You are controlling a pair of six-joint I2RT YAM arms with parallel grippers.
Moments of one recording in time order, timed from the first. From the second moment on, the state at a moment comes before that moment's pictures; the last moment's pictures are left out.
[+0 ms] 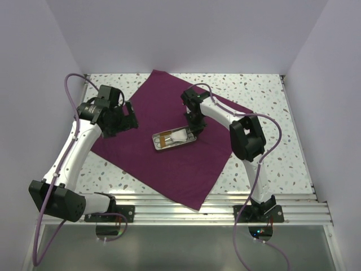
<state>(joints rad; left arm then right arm) -0.23 1.30 1.36 -1.10 -0.10 -0.57 0.58 2.24 1.86 -1.00 0.03 0.30</state>
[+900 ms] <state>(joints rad) -0.22 1.33 1.36 -1.08 -0.08 -0.51 0.58 2.24 1.86 -1.01 0.05 0.32</state>
